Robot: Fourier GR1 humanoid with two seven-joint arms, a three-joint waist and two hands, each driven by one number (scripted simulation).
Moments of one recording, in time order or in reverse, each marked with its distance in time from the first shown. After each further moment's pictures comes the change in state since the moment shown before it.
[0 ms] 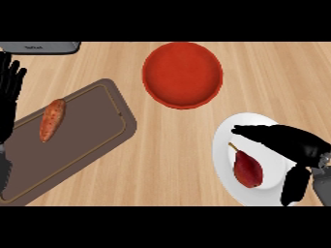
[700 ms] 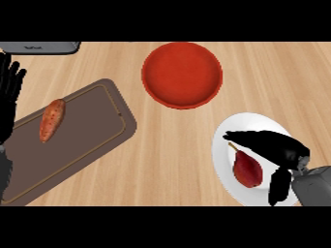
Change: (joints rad) left arm -0.005 -0.043 0.057 0.014 -0.050 -0.054 -0.002; right arm 0.024 0.105 0.013 0.108 0.217 -0.034 -0.125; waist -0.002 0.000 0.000
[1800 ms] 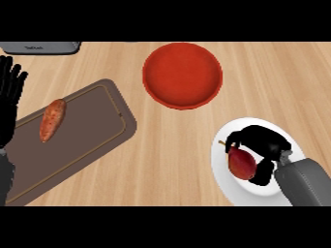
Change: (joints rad) left arm 0.018 -0.052 0.037 -0.044 -0.056 -0.034 0.027; right arm -0.059 0.107 -0.033 0.257 0.239 -0.199 -0.208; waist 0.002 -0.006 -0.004
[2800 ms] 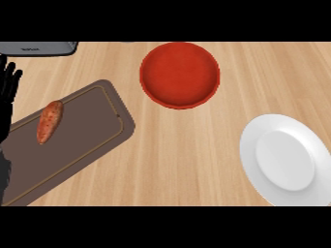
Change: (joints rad) left arm -0.019 0.005 0.033 0.029 0.002 -0.013 -0.005; right arm 0.117 -0.287 -0.526 0.107 0.026 -0.373 0.188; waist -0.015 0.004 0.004
